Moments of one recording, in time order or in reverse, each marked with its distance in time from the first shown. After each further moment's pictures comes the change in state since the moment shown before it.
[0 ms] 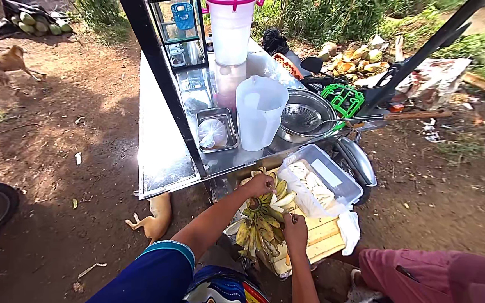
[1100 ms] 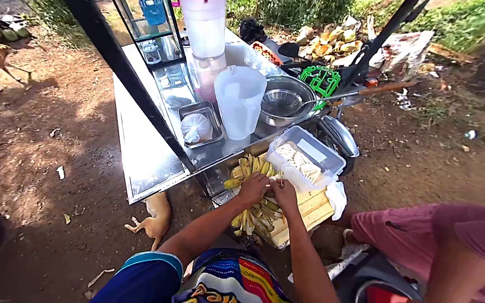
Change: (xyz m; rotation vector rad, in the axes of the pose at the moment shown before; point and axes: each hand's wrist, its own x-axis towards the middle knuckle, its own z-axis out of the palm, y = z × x) left_hand -0.052 0.027 0.052 0.400 0.376 0.313; right_hand 0.035 -0.034 -0.003 -0.042 -0.202 -0.142
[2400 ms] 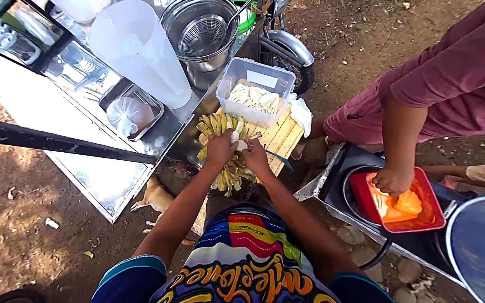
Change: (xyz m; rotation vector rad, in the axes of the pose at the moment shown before) left_hand 0.001 0.022 -0.002 0.274 -0.290 -0.221; right_hand -0.060 0.032 0.021 0.268 0.072 0.200
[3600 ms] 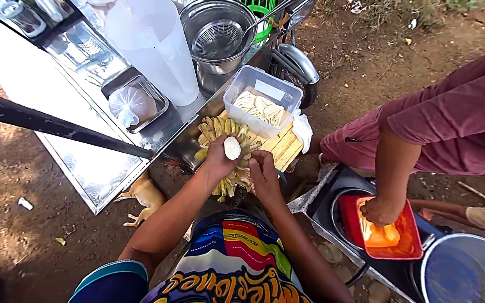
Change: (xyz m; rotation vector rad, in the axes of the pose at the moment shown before) left_hand -0.023 0.056 -0.073 -2.065 -0.090 -0.813; right_hand -0.077 -0.039 -0.038 0.123 -0.006 -0.382
